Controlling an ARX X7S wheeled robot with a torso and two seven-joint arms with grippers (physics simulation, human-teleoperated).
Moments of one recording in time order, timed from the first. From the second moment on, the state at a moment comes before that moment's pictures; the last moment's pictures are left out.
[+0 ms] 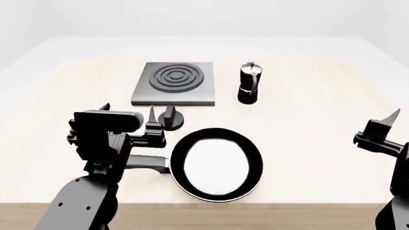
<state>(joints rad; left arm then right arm) -0.39 -0.13 0.05 0.48 -0.16 -0.76 -0.06 0.33 0.25 0.31 -0.66 -0.05 0.90 0.25</state>
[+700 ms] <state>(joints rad) -0.40 -0.15 0.05 0.47 -0.18 -0.75 -0.09 0.32 0.27 0.36 -0.66 -0.04 0.90 0.27</state>
